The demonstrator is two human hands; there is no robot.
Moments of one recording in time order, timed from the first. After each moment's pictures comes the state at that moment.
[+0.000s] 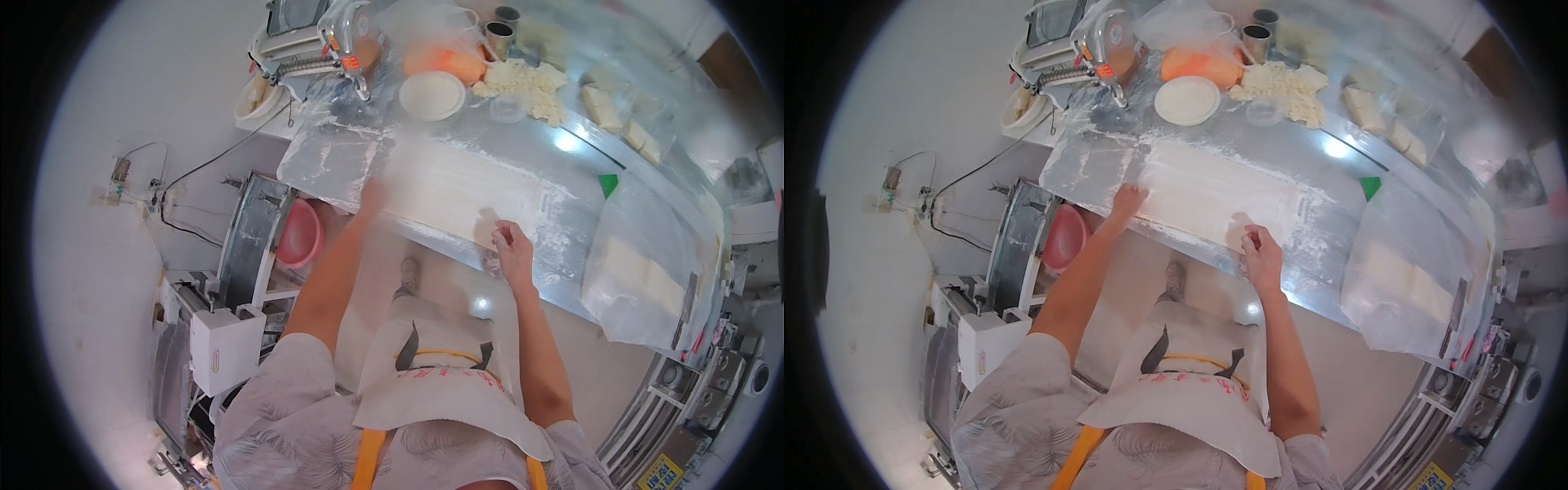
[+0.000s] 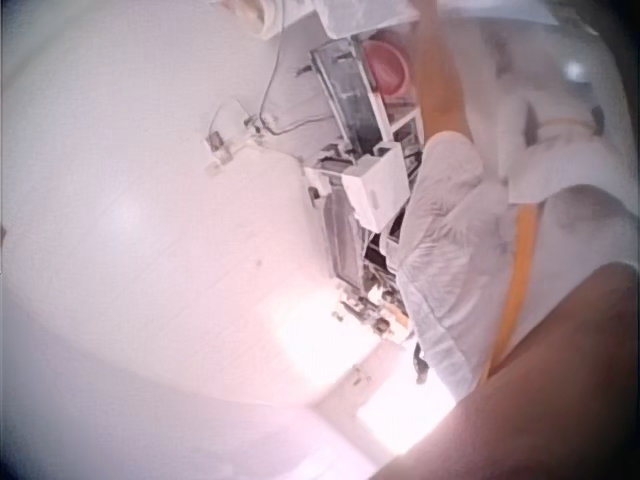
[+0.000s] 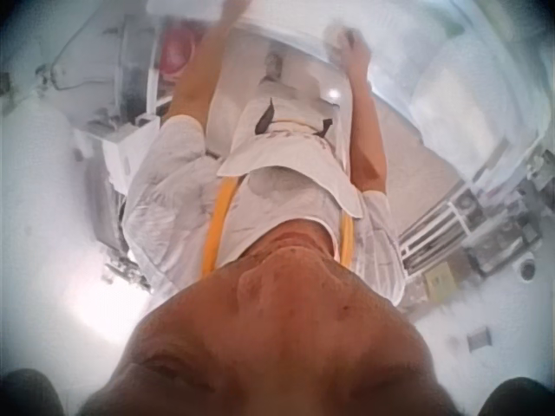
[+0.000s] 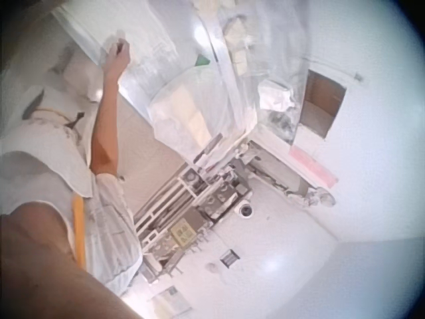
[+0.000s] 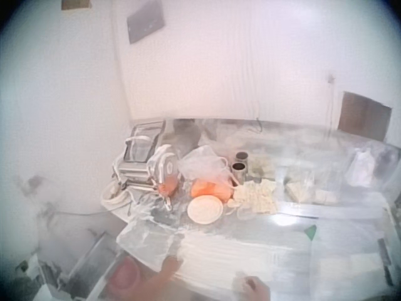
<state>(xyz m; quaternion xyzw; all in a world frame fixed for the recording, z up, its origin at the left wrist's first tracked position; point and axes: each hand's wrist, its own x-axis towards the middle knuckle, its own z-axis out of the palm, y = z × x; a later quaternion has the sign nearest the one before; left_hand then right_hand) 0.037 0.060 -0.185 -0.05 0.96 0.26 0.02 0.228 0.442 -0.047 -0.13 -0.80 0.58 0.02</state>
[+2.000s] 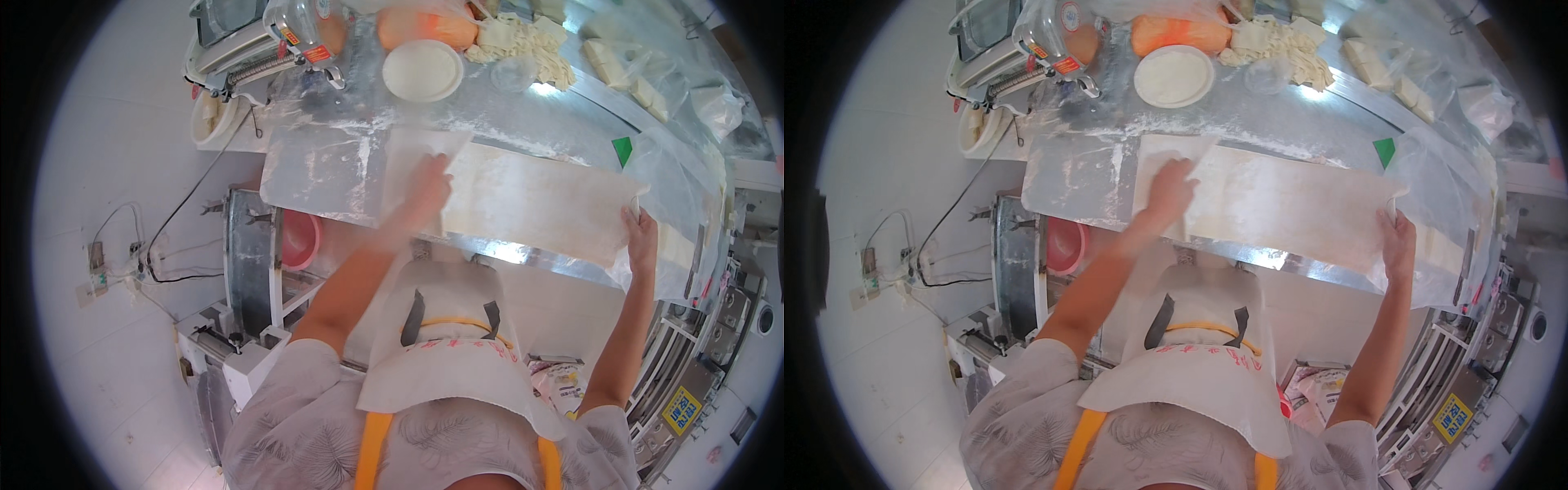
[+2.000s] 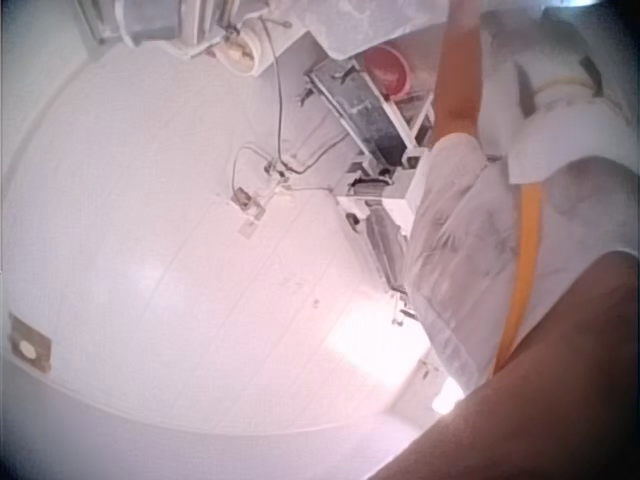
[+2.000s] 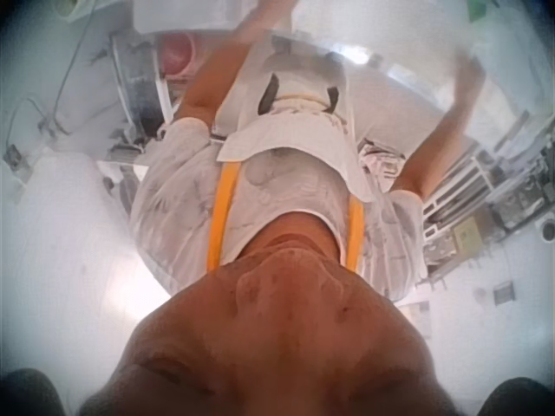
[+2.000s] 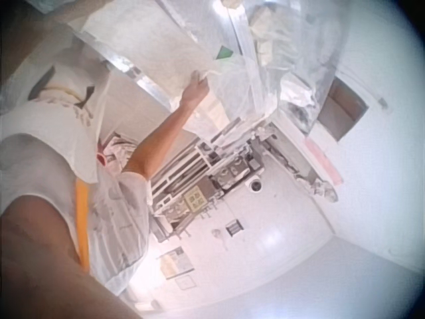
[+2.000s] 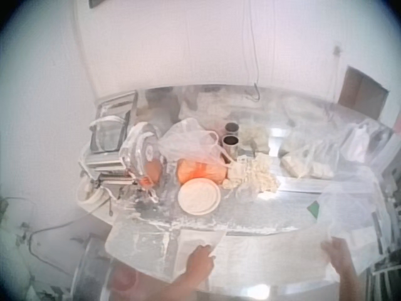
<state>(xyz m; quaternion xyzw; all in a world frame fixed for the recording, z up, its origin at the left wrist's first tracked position) 0.028 0.190 -0.074 0.18 0.93 0.32 0.08 0.216 0.611 0.051 -0.34 -0.80 0.49 0.01</state>
